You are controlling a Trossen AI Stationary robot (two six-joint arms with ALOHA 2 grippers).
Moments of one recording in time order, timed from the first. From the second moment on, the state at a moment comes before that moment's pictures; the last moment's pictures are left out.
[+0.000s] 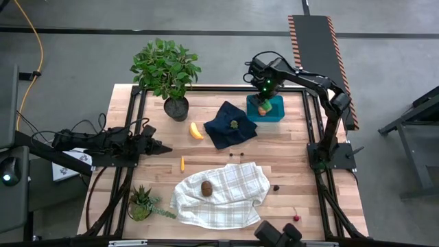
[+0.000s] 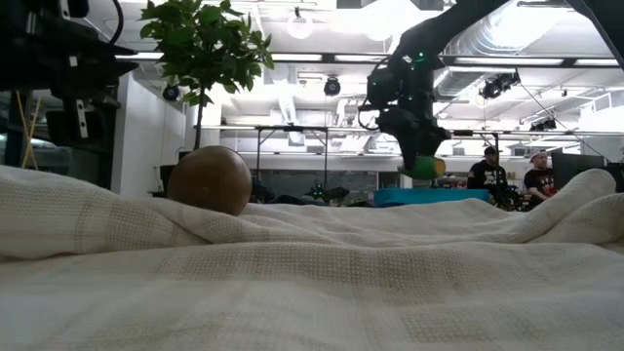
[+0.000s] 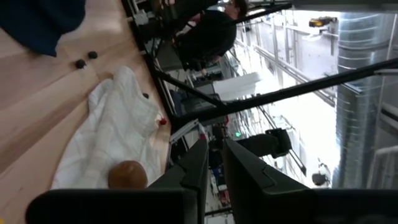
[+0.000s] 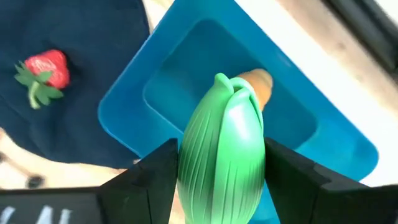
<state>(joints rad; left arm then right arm) 0.03 0.01 0.01 0.02 0.05 -1.29 -0.72 1.87 1.58 -1.20 -0.06 0.10</state>
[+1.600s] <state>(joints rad) 0.03 0.01 0.01 0.01 0.01 -1.29 -0.73 2.00 1.57 -1.15 -0.04 -0.02</state>
